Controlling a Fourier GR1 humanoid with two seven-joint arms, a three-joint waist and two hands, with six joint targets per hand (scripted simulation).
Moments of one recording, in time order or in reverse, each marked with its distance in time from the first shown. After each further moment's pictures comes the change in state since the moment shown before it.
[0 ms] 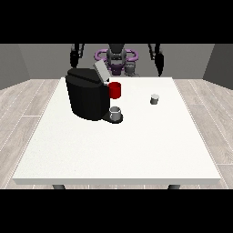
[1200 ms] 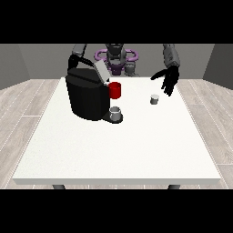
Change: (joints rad) left arm -0.339 0.460 0.075 0.409 -0.261 -0.259 -0.162; right arm -0.124 0.074 0.081 -0.047 0.182 -0.144 -0.005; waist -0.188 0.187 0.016
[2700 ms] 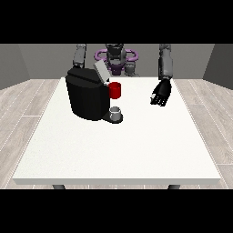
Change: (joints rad) left arm -0.256 -0.052 -0.193 0.402 -0.505 0.214 -0.077; right arm -0.104 0.021 -0.035 0.248 -0.018 0.007 -0.044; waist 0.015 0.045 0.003
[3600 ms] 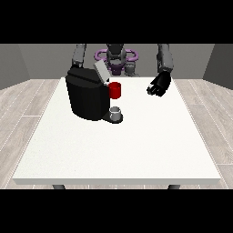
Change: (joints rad) left arm -0.112 -0.071 0.065 0.091 0.014 -0.121 -0.102; right arm 0.012 -0.025 -0.040 0.120 0.034 -0.037 0.030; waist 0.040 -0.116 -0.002
